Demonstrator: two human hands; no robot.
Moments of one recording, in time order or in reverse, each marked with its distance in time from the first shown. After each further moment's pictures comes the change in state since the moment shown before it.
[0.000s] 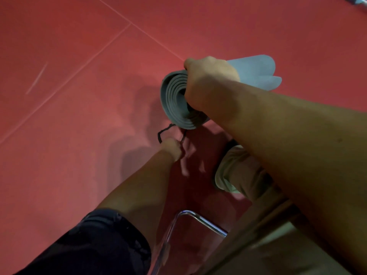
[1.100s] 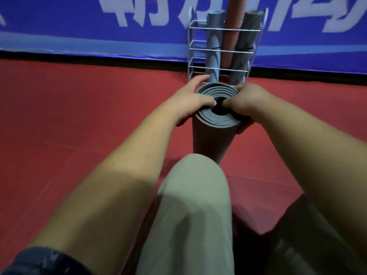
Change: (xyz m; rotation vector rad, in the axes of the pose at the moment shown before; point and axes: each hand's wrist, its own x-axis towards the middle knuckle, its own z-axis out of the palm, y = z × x) left_hand -0.336 0.438 -0.108 -0.213 -0.087 1.013; right_hand -0.252 0.296 -0.160 0.905 0.488 0.544
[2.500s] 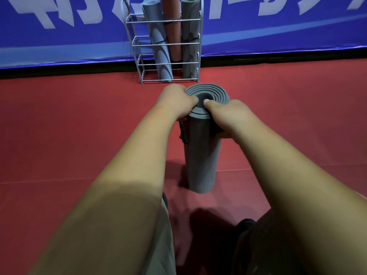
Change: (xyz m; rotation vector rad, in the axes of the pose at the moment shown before) left_hand 0.096 0.027 0.149 0.448 0.039 0.012; right_hand 0.025 0.115 -0.050 0.250 0.225 0.240
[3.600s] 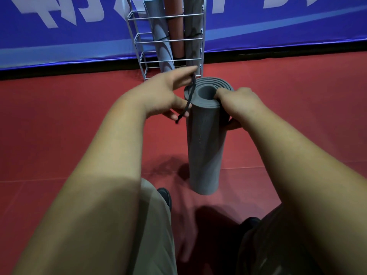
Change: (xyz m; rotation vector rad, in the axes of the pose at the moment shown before) left_hand -0.035 -0.003 -0.061 -0.311 -0.388 0.168; right_hand 0.022 -0.004 -0.015 0.100 0.042 0.015
